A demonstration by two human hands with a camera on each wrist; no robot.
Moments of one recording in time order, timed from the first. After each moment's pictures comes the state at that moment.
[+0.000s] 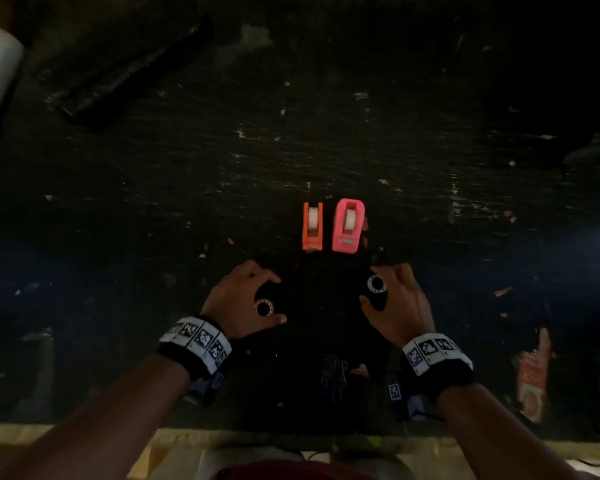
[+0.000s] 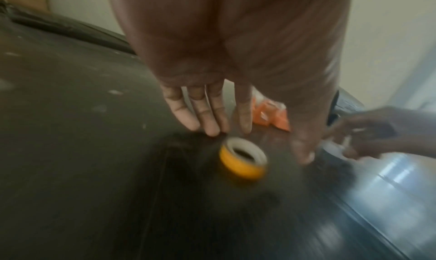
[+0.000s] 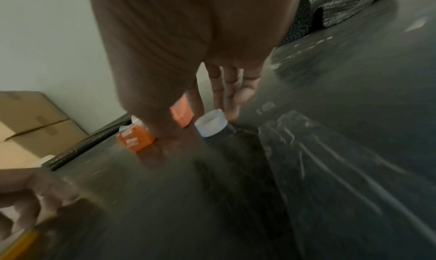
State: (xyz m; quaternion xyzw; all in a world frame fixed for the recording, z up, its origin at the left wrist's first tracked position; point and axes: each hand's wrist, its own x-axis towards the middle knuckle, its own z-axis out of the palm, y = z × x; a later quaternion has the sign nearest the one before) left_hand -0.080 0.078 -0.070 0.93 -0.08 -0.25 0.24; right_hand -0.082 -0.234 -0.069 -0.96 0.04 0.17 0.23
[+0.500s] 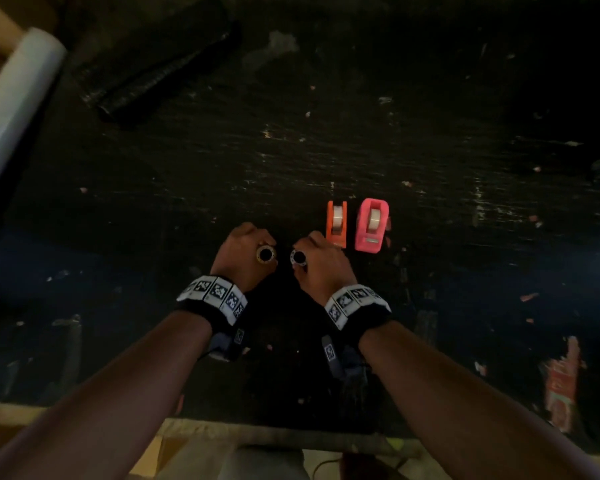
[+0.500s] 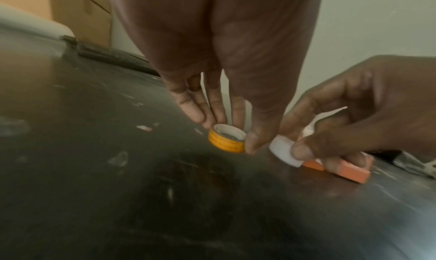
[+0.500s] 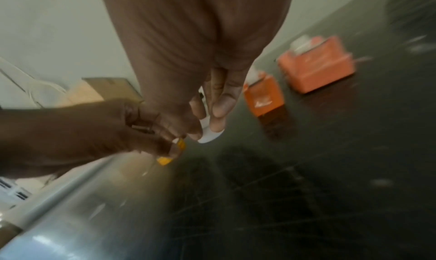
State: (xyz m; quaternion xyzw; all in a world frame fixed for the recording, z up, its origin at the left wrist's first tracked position) left_hand -0.030 0.102 -0.062 0.97 0.02 -0.13 0.22; right_hand -0.029 -0.079 -0.054 -0.93 -0.16 0.21 0.24
